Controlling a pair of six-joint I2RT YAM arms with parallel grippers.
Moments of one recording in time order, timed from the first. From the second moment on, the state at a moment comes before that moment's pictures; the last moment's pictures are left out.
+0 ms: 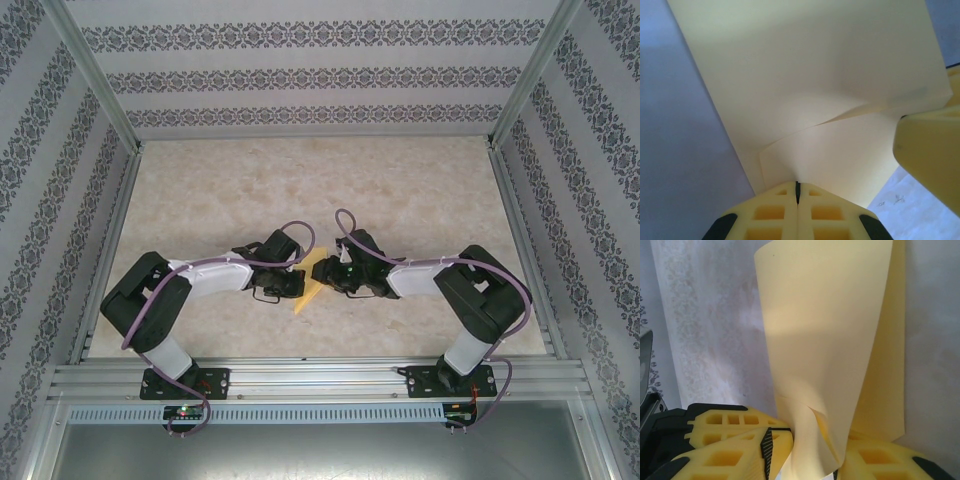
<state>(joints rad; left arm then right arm) -0.66 1.63 0.81 -0.32 0.26 -0.56 0.68 1.68 0.66 0.26 -0.46 1.02</state>
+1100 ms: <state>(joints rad) -0.69 1.13 0.55 -0.29 0.16 -0.53 0.91 1.69 0.66 0.38 -0.06 1.34</state>
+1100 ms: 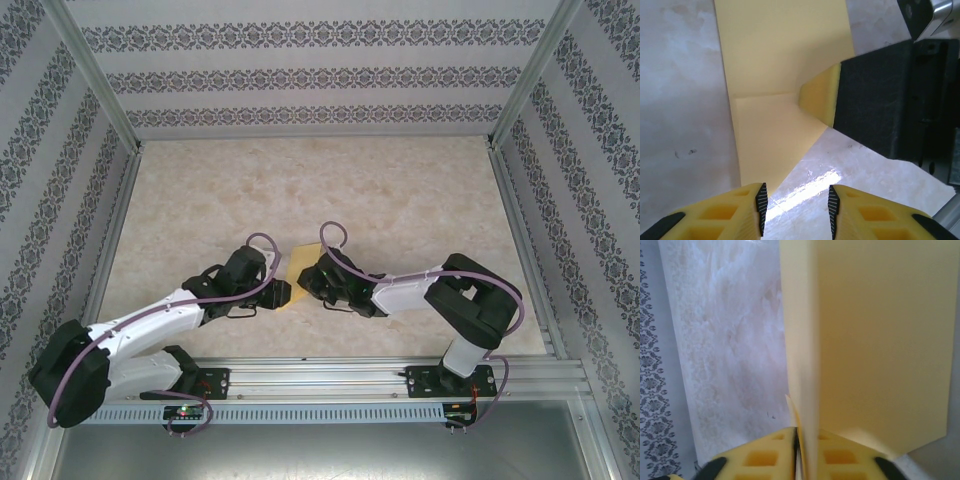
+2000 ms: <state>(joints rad) -0.94 1.42 0.69 -0.36 -0.26 -0.58 0.75 1.69 0.72 0.37 -0.44 1.15</state>
